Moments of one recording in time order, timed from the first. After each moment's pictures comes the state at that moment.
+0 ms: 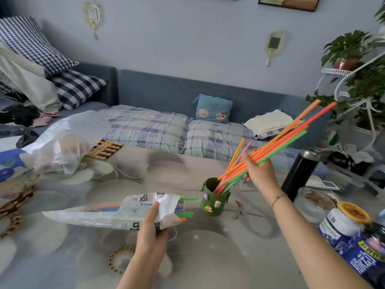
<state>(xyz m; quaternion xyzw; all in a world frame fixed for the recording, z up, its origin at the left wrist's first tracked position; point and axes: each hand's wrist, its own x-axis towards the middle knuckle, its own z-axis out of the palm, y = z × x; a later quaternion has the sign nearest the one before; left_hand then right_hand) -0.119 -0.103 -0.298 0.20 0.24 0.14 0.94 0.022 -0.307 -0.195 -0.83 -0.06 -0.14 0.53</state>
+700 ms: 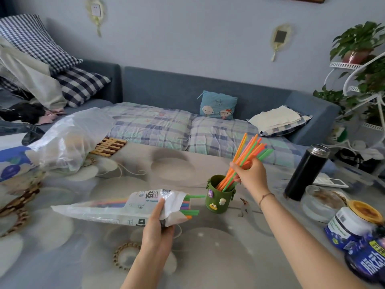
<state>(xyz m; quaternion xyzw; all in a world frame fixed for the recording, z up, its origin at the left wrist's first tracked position) -0.114 -0.101 -0.303 0.21 0.25 0.15 0.93 0.039 -0.285 -0.233 -0.84 -0.04 -0.13 0.52</state>
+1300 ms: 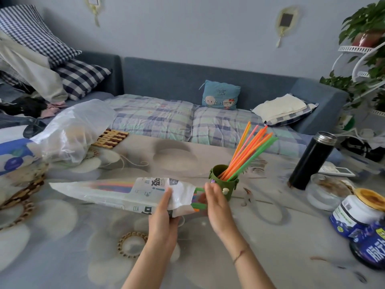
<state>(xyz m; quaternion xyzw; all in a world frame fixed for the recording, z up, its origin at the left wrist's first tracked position) -0.117 -0.115 -0.299 0.27 0.25 0.17 0.91 -0.071 -0.223 -0.296 -0.74 -0.12 0.01 0.66</state>
